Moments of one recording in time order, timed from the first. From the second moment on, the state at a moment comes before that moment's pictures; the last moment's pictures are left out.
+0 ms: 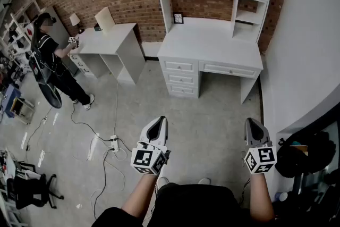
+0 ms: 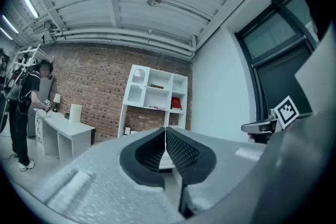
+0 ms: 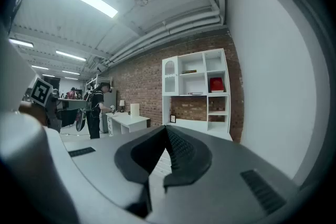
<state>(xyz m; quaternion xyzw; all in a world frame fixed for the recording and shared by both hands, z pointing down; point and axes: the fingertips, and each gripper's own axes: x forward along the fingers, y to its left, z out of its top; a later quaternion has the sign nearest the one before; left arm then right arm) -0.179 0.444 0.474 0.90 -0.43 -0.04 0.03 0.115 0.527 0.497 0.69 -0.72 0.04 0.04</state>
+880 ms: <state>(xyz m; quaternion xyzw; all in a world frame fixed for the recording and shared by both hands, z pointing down) -0.147 0.459 0.468 0.91 -0.42 -0.04 0.00 0.161 0.550 0.497 0.72 -0.69 0.05 0.00</state>
